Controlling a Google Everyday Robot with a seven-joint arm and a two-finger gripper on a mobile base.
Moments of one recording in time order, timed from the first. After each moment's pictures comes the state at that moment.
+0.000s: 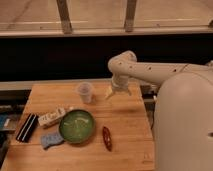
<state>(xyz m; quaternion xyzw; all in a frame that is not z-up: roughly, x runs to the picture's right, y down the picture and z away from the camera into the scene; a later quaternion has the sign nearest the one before) 0.075 0.043 0.828 -0.24 0.19 0.60 0.74</state>
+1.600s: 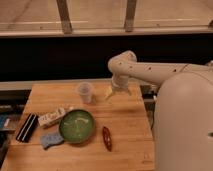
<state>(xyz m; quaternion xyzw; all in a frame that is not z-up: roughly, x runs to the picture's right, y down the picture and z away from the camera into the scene) 0.075 0.043 0.828 -0.24 0.19 0.60 0.74</state>
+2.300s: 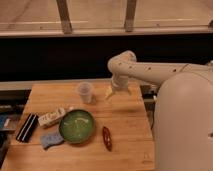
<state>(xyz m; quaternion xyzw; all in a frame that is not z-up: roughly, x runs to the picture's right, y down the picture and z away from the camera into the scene) 0.073 0.037 0.826 -0.23 0.18 0.59 0.75</state>
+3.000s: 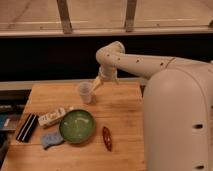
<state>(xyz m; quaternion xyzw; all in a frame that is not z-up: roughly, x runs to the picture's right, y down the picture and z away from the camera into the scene) -0.003 -0.021 0.834 -0.23 0.11 0.57 0.78</state>
